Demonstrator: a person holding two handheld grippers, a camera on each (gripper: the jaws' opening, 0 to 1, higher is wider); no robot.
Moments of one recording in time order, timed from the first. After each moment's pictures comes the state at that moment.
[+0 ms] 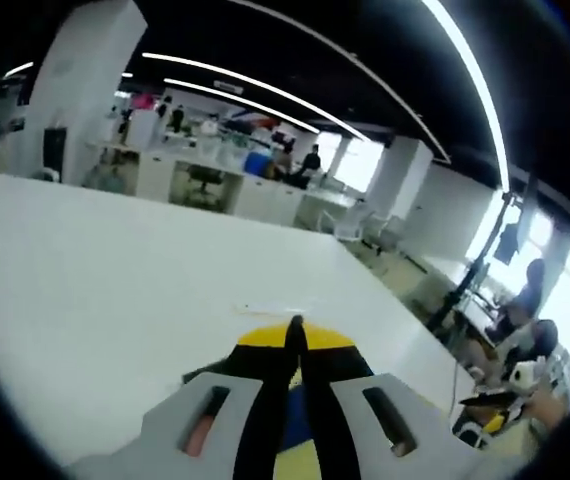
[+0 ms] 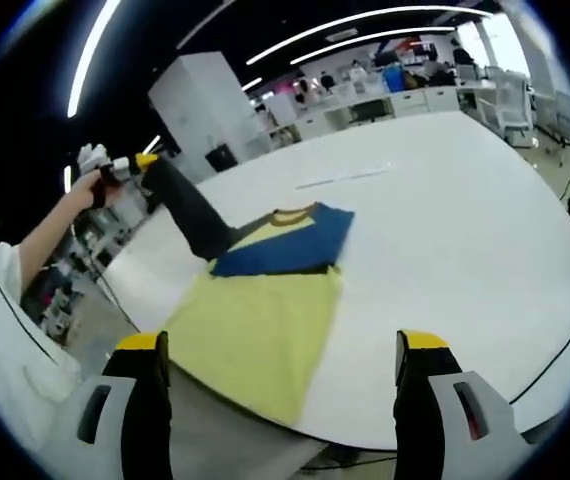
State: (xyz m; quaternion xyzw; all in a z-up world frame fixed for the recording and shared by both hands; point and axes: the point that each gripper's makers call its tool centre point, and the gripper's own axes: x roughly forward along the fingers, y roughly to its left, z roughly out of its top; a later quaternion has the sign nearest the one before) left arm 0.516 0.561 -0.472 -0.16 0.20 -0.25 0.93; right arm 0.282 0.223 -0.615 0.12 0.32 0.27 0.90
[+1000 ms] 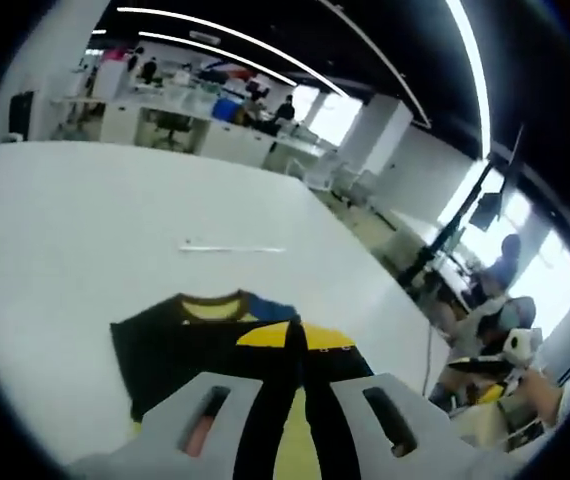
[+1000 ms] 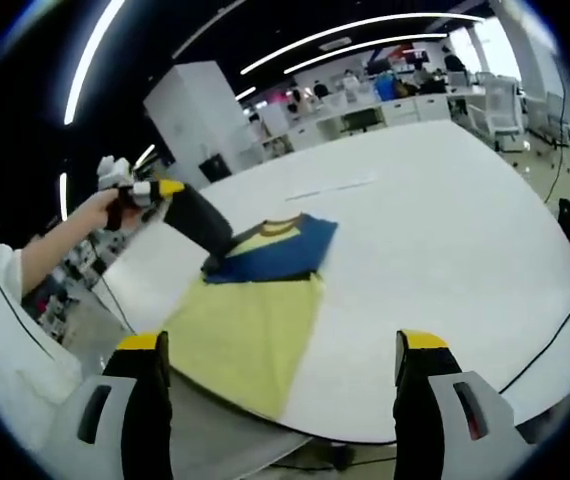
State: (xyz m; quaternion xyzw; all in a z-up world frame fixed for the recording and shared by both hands) left arm 0.476 0.455 -0.547 -0.15 0.30 -0.32 0.89; right arm 0.278 0.194 -0.606 0.13 0.31 0.25 0.91
